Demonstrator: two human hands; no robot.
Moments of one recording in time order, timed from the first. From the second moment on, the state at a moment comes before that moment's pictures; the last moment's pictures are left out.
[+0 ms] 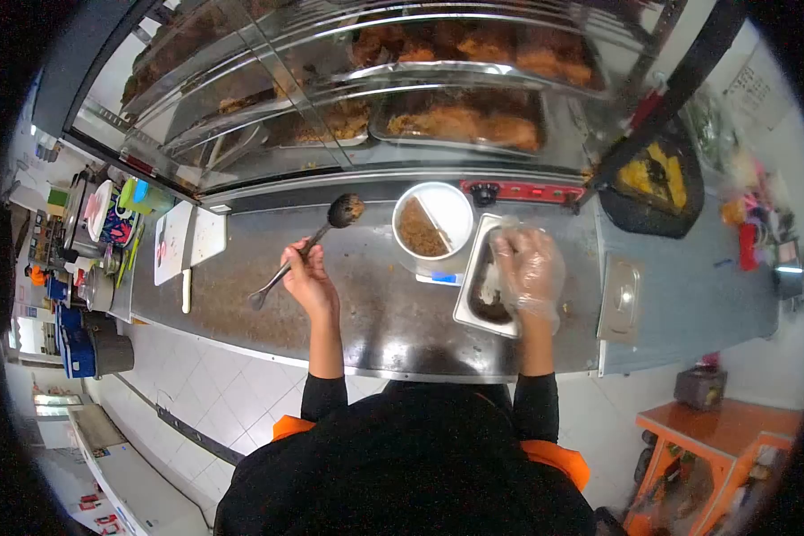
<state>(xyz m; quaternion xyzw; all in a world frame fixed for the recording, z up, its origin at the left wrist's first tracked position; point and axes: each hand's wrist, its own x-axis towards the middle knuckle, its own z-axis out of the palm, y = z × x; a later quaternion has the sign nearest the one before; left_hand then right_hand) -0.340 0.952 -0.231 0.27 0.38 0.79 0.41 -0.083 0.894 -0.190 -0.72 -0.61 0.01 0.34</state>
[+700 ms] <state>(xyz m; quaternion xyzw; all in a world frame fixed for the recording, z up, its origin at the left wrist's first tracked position) -0.322 0.940 -0.237 0.22 0.37 0.78 0.45 -0.032 0.836 -0.275 -0.67 -0.32 0.17 0.64</state>
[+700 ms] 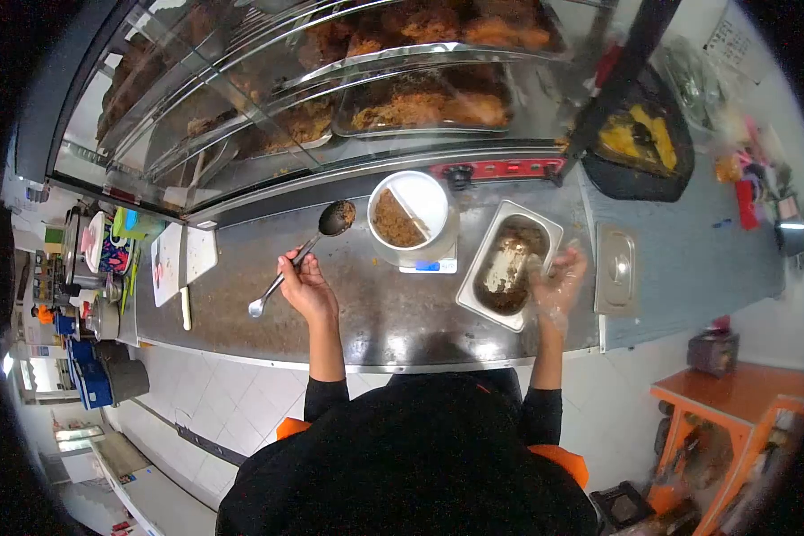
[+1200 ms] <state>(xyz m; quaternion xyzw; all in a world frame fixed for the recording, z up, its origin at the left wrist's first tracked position) -0.189 0.868 -0.259 0.61 0.35 0.33 0.64 -0.076 0.823 -0.274 -0.70 -0.34 0.11 0.62</state>
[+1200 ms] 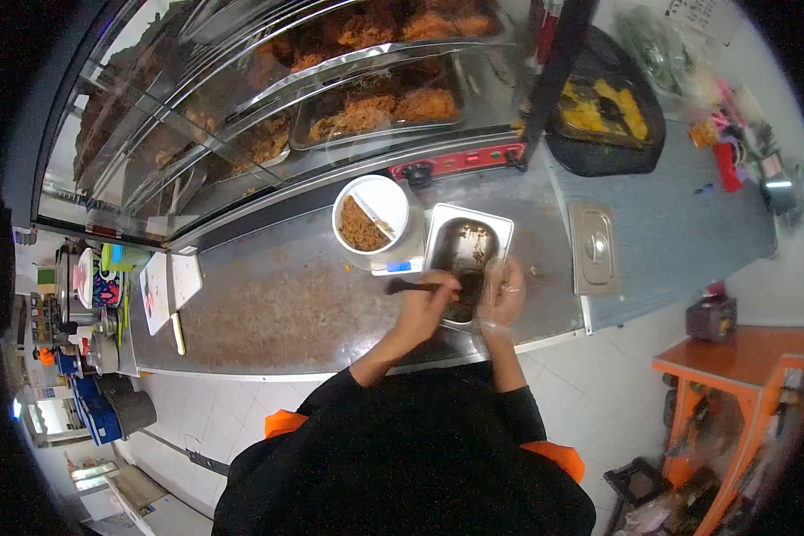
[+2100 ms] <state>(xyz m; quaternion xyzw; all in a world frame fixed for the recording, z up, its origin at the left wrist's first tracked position) -0.219 0.861 -0.275 0.26 0.40 0.54 0.70 -0.091 0.837 -0.277 -0.68 -0.36 0.10 0.63</state>
